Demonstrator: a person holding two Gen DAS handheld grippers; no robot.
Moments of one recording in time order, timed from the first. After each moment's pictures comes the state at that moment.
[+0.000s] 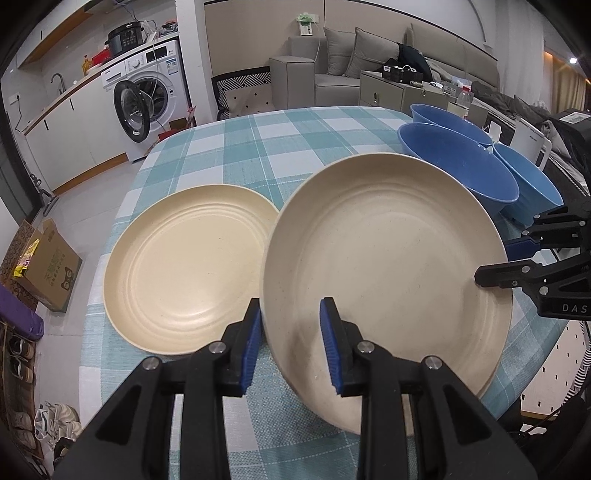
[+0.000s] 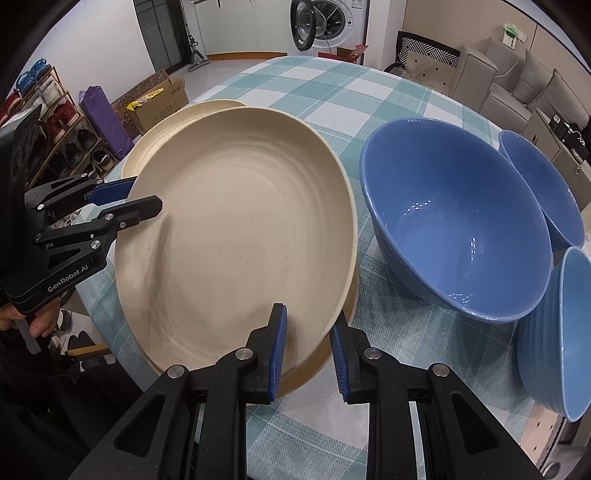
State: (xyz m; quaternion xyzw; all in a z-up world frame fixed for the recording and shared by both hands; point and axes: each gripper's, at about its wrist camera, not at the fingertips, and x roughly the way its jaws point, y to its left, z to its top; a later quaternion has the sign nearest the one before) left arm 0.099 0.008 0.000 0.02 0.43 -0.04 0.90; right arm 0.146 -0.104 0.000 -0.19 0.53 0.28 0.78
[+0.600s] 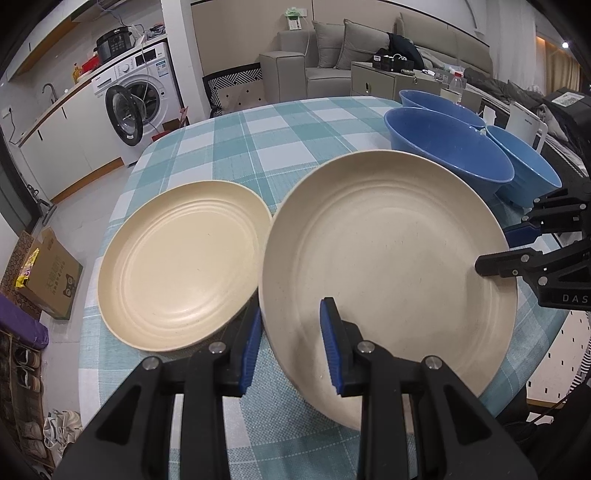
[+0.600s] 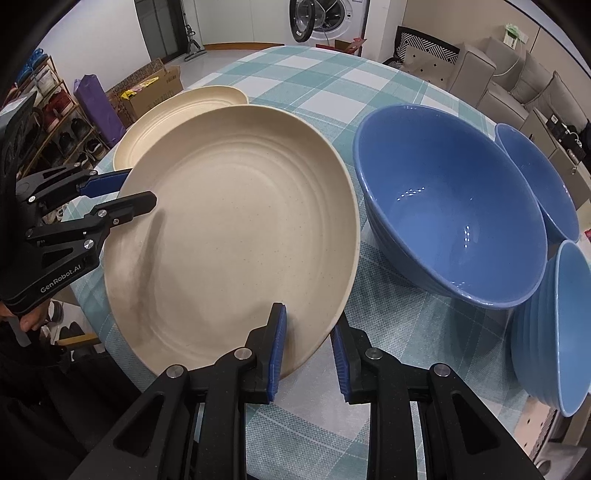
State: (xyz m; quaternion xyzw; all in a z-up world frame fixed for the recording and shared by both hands) left arm 0.097 -0.002 -0.006 0.05 0.44 -0.05 0.90; right arm 0.146 -0.105 -0.007 -0.21 0.54 0.26 0.77
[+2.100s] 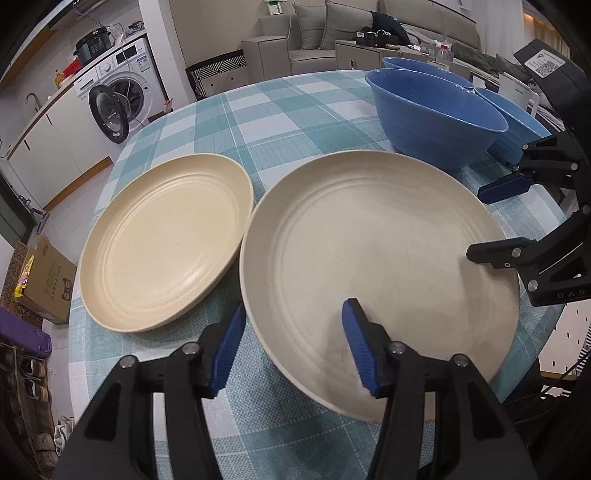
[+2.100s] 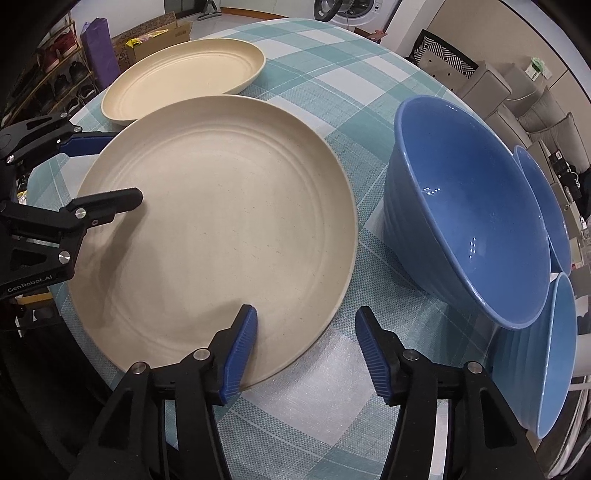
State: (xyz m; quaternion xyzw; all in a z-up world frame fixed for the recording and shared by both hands) left arm 0.091 -0.010 -0.029 0.08 0.46 -0.07 0.88; right arm 0.136 -0.087 -0.038 -0.31 0.53 0.24 0.75
